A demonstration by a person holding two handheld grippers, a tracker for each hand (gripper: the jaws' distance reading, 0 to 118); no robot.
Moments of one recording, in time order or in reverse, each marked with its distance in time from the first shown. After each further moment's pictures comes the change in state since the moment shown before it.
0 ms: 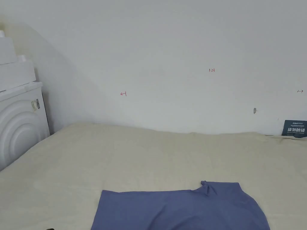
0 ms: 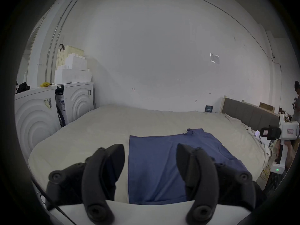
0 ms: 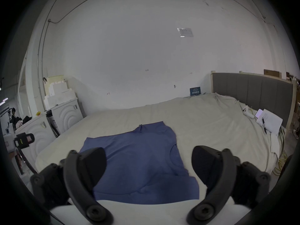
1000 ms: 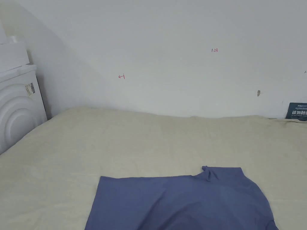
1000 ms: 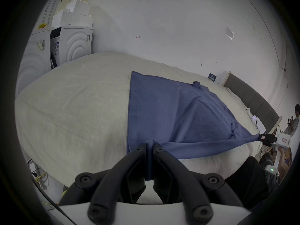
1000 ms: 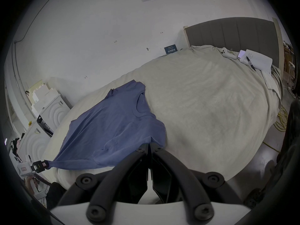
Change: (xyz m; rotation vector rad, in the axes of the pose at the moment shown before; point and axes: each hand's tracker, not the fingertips) left arm -0.058 -0.125 -0.051 -0.413 -0.048 0.154; right arm 0.109 -0.106 -0.002 -0.256 -0.106 -0.245
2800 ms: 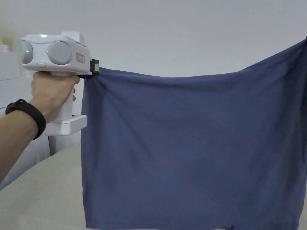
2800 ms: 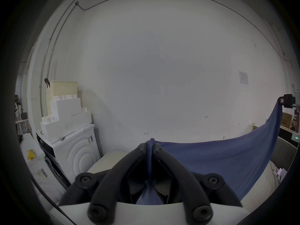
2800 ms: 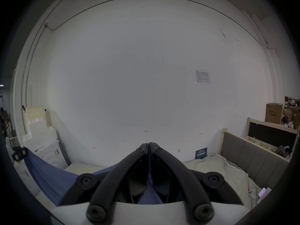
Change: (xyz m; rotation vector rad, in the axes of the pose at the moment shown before) left arm 0.101 0.594 -0.040 0.555 0.194 -0.176; right arm -0.347 0.599 -0.091 0.534 0.025 0.315
